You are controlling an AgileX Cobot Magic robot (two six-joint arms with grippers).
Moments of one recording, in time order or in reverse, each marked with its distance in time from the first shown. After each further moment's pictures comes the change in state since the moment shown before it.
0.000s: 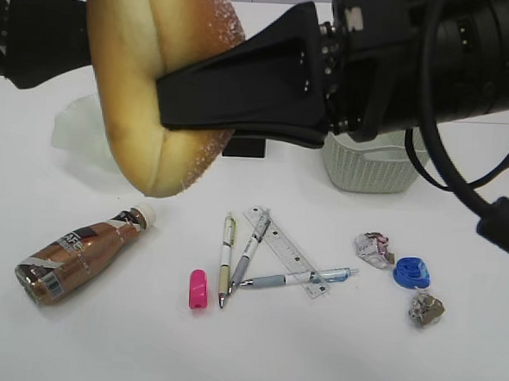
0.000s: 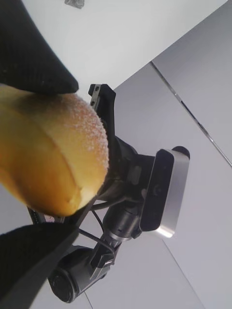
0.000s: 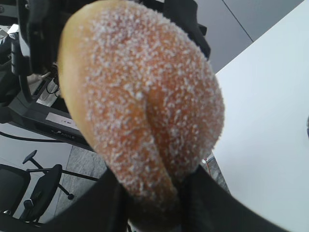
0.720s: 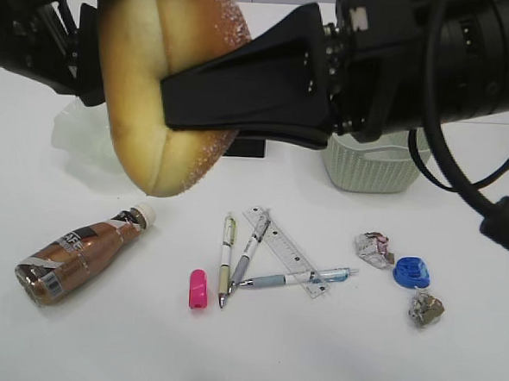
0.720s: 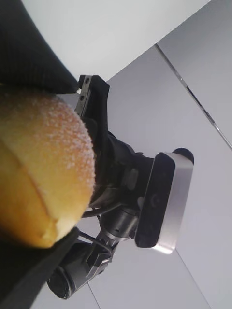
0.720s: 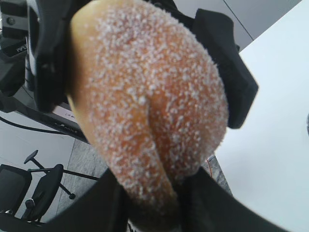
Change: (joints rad) left arm -0.119 0.101 -0.001 -0.096 -0.043 0.082; right arm 0.000 0.000 0.000 -0.002 0.007 0.007
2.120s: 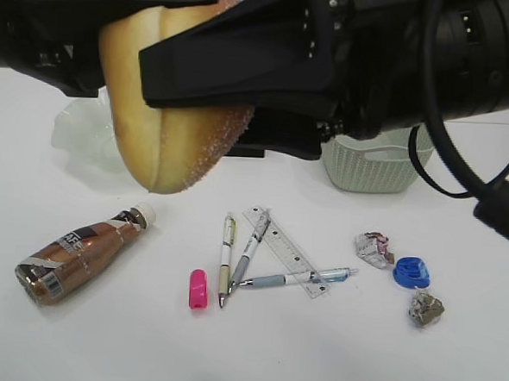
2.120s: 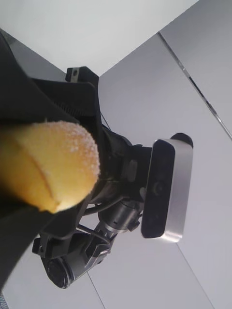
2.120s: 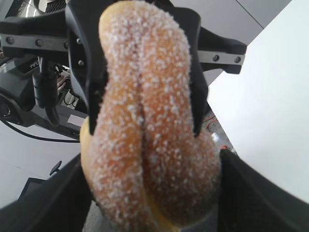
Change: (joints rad) left arm -0.012 0.012 0.000 -0.028 0.012 0.004; right arm 0.000 -0.002 0.000 0.019 0.012 0.117
